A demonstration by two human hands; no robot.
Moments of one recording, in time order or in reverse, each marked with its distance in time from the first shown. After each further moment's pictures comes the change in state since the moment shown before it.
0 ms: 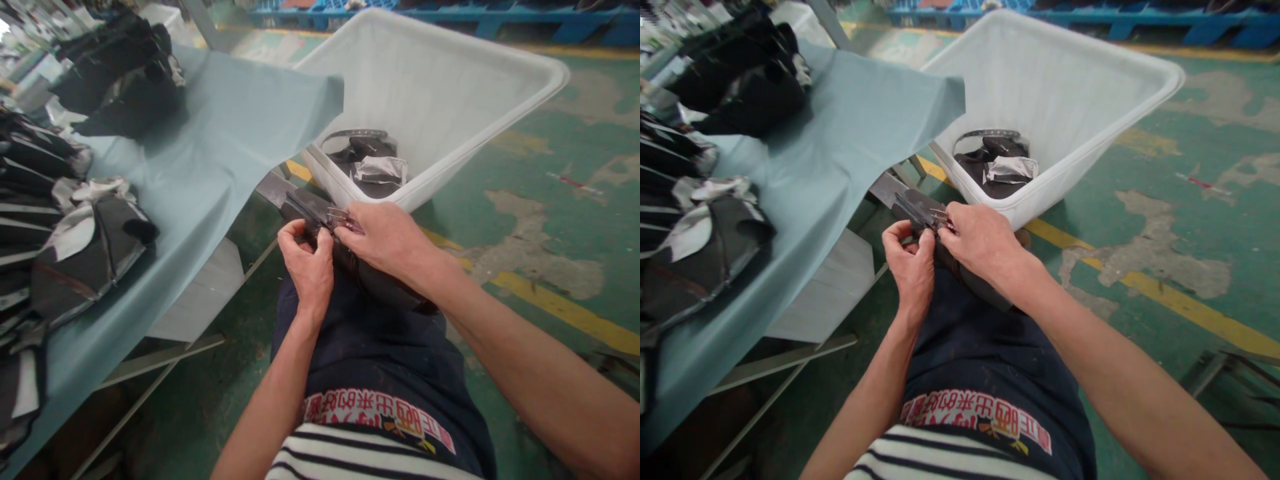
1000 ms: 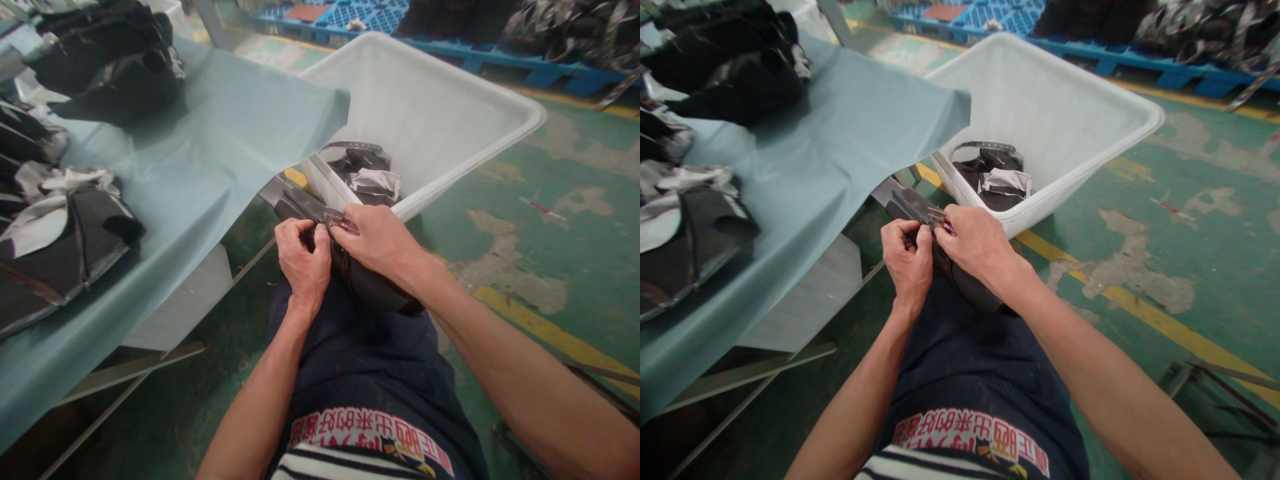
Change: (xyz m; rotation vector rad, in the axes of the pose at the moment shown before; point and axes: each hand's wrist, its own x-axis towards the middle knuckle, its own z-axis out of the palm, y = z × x) left_hand 0.029 -0.017 0.003 0.183 0.056 0.390; right_hand 0.027 -0.009 0.009 0.009 0.084 -0.021
